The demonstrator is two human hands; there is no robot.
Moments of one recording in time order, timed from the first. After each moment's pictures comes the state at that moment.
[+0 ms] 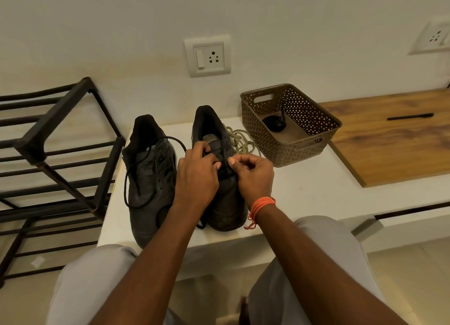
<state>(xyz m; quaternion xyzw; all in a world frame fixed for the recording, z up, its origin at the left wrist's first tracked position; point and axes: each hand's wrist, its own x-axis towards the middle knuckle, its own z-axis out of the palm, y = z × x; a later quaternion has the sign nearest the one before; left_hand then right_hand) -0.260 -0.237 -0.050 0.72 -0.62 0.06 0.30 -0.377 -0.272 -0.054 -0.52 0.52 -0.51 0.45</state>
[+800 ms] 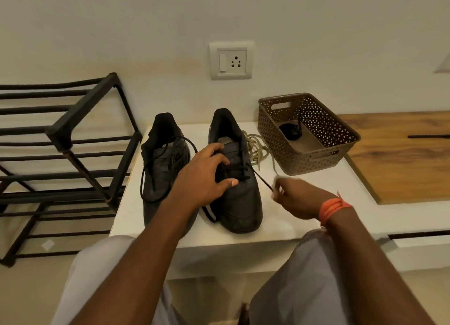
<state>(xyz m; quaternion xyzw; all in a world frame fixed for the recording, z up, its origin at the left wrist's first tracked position) -0.230 -0.223 -0.031 0.71 -0.67 -0.09 0.22 -0.455 -0.298 -0.023 -0.84 0.47 0.07 0.26</state>
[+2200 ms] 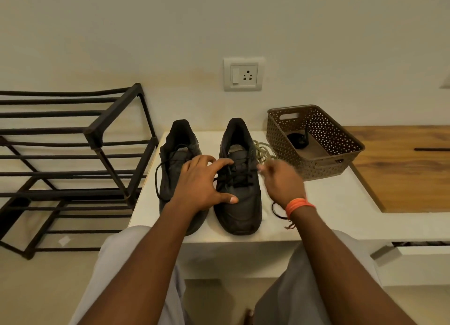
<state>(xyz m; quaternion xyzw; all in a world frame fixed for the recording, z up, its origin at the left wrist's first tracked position) -0.220 -0.197 -0.028 0.75 -0.64 -0.06 0.15 -0.406 -0.292 -0.039 -0.78 0.53 -0.26 0.19</state>
